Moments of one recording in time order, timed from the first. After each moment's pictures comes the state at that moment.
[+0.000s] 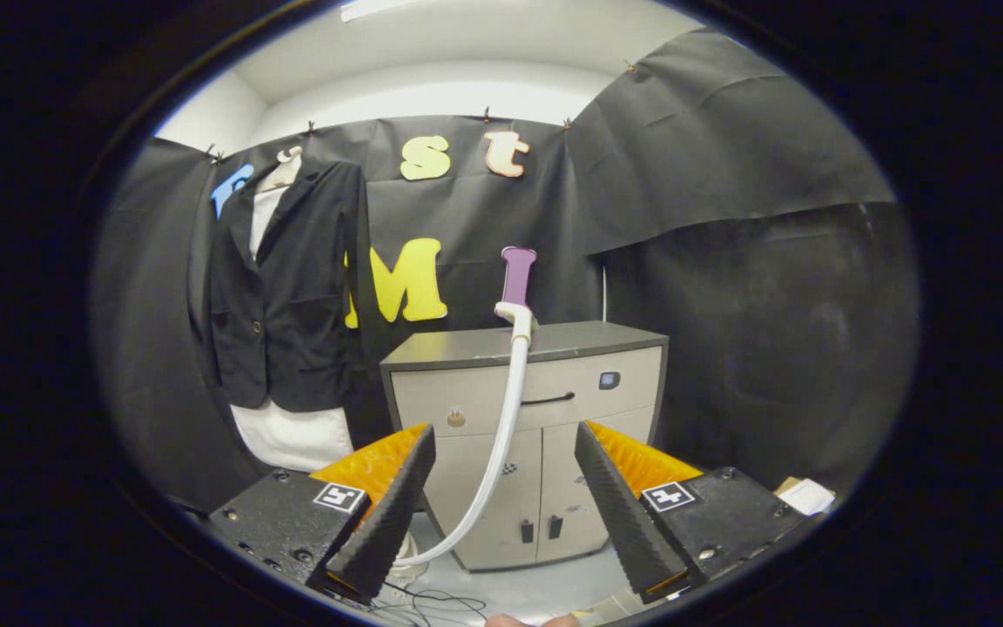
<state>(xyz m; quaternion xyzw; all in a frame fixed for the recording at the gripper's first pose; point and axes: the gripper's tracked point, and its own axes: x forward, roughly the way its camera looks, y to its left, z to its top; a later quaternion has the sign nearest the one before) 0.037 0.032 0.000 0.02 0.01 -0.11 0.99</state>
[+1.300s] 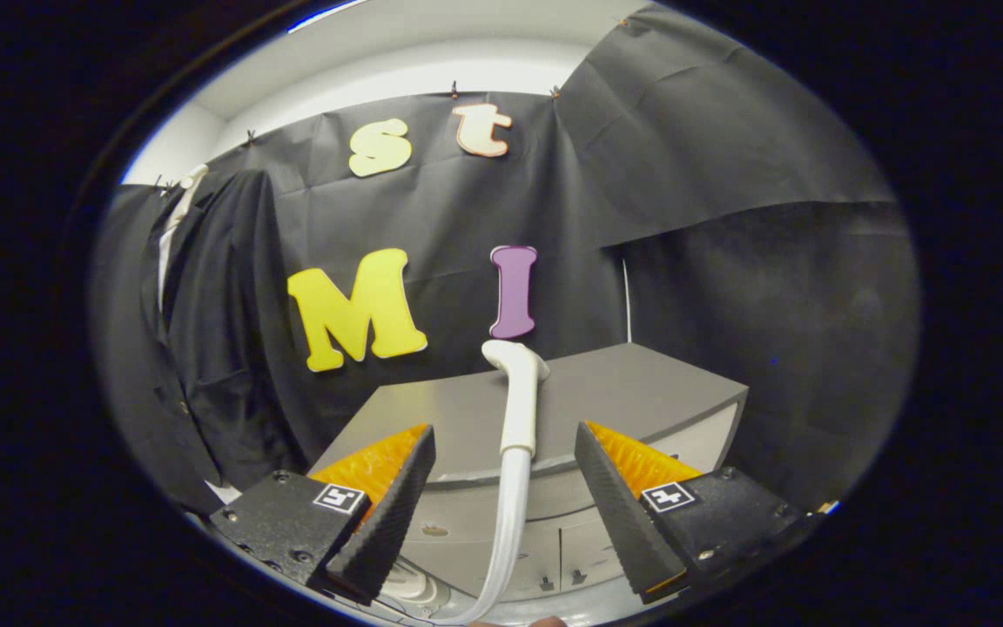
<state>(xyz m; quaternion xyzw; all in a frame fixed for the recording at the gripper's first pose) 0.287 -0.041 0.098 0.07 0.05 -0.08 0.99</state>
